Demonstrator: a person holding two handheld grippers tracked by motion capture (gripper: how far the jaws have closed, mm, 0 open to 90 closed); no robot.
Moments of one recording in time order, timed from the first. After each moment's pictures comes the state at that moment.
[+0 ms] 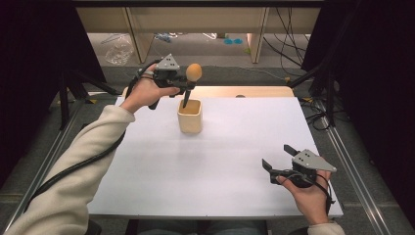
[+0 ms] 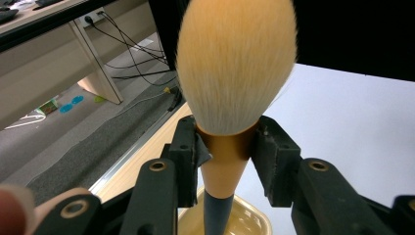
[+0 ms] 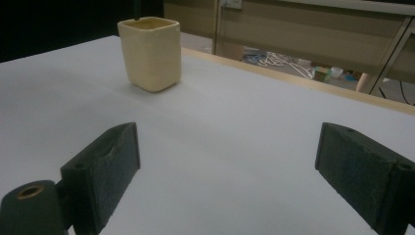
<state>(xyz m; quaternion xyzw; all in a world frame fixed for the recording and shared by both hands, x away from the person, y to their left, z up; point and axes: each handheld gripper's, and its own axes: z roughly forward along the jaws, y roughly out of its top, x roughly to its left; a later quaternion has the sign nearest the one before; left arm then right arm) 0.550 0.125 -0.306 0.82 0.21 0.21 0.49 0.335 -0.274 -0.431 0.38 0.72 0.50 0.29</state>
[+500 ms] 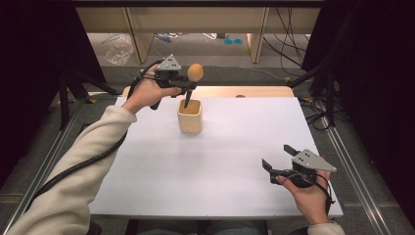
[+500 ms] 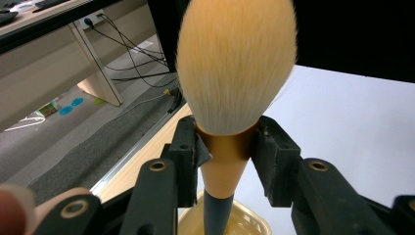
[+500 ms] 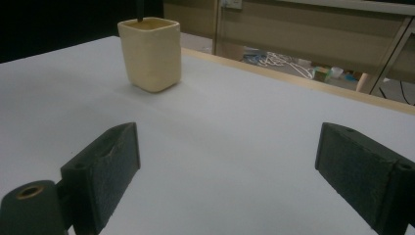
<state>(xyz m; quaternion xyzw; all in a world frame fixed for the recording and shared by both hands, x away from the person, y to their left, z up) 0.551 0.121 -0.309 0.82 0.21 0.21 0.50 0.335 -0.274 -0.431 0.38 0.72 0.50 0.29</state>
